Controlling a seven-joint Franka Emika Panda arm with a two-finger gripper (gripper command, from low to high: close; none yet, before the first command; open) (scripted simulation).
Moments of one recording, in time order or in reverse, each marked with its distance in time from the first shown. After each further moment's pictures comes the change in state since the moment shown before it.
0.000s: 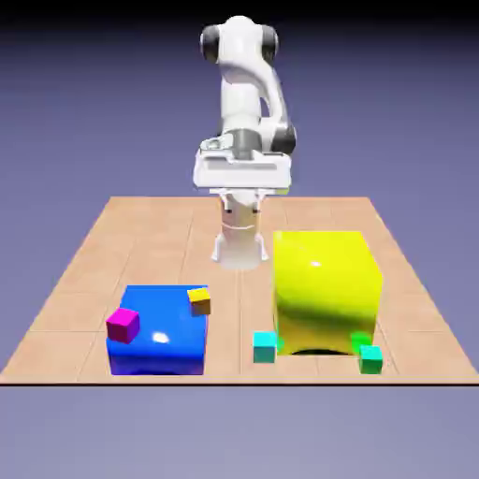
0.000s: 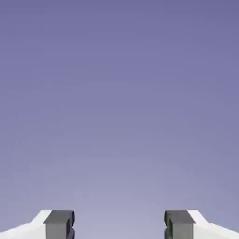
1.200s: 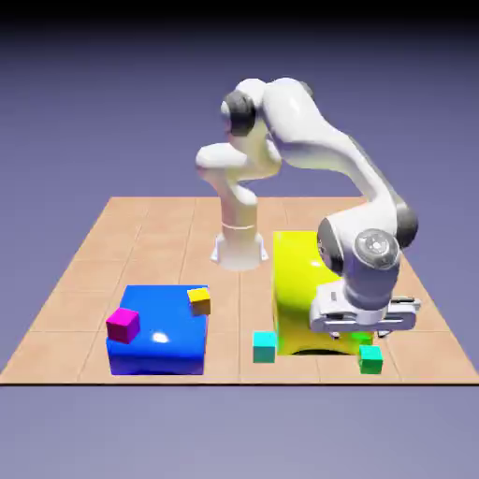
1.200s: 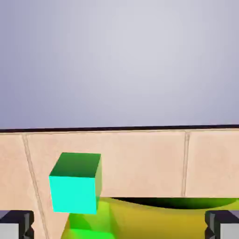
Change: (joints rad) arm 0.207 1.271 0.166 1.305 0.136 -1.243 0.399
